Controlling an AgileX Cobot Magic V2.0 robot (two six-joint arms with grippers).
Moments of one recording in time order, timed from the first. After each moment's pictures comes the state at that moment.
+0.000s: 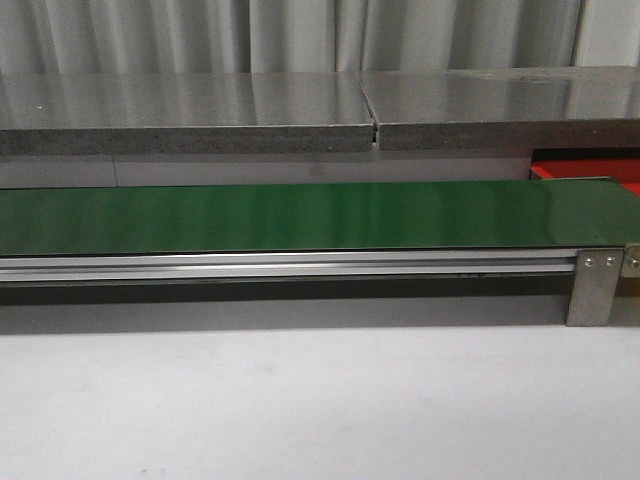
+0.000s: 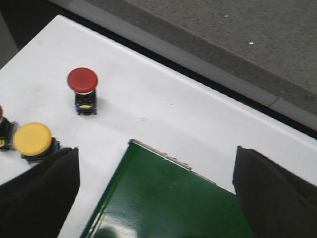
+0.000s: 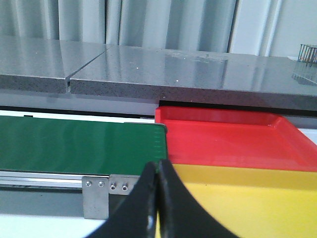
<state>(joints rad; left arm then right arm) 0.33 1.58 -1.32 -0.14 0.53 -0.08 -0.06 -0.01 0.03 -0.03 0.03 0.02</state>
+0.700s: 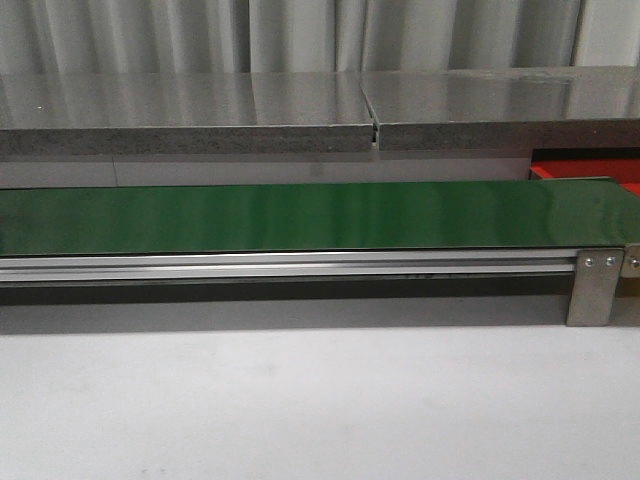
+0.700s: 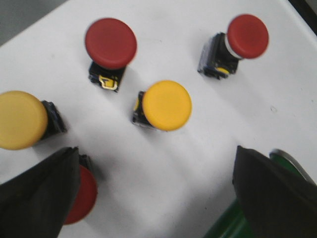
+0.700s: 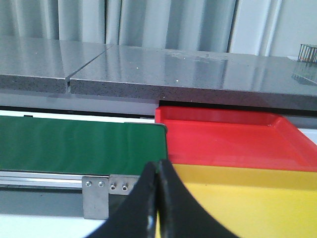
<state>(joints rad) 0.58 1.89 -1.52 -0.14 0.72 -0.22 -0.06 -0.01 0.03 -0.03 0.03 0.02</state>
